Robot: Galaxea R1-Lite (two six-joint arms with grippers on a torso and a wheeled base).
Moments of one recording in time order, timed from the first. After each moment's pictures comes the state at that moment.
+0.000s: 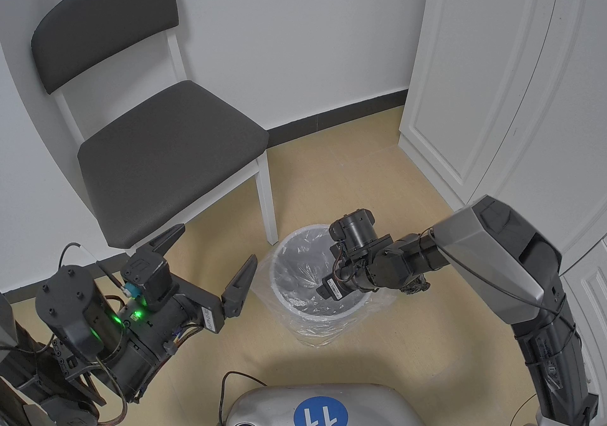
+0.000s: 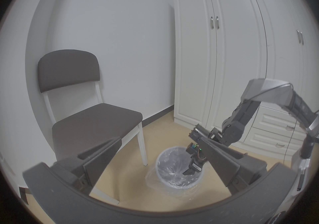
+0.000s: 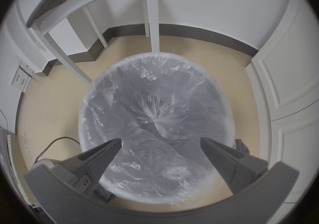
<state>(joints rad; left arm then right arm) -0.76 1.69 -0.19 -1.53 0.37 0.15 0.58 2.56 -1.67 -0.06 -0.17 -0.11</state>
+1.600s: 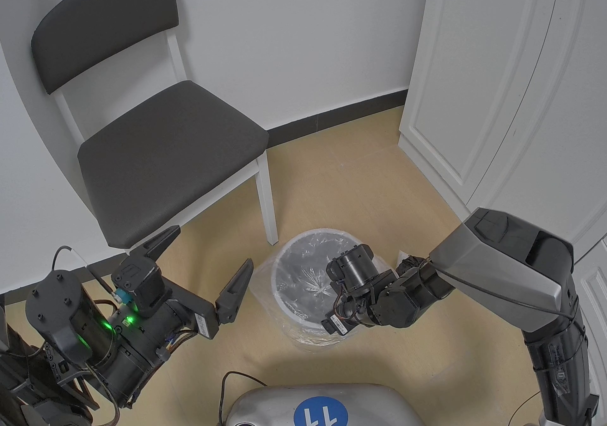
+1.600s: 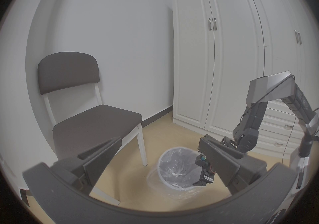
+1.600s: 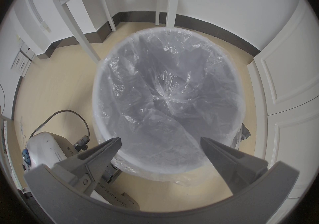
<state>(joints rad) -0.77 1.65 -0.16 -1.53 0.37 0.16 0.66 2.48 -1.34 -0.24 -0.25 -0.12</state>
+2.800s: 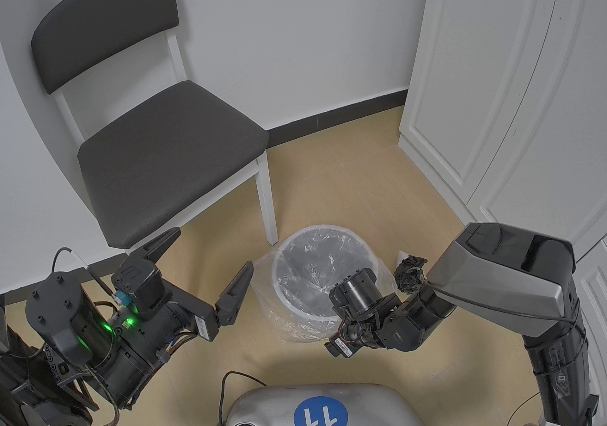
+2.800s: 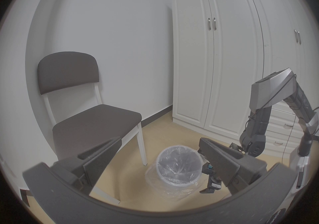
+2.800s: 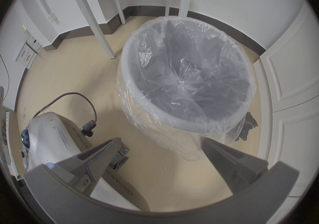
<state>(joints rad) -0.78 1.65 -0.15 -1.53 0.37 0.16 0.69 2.46 -1.16 -0.36 -0.23 -0.13</state>
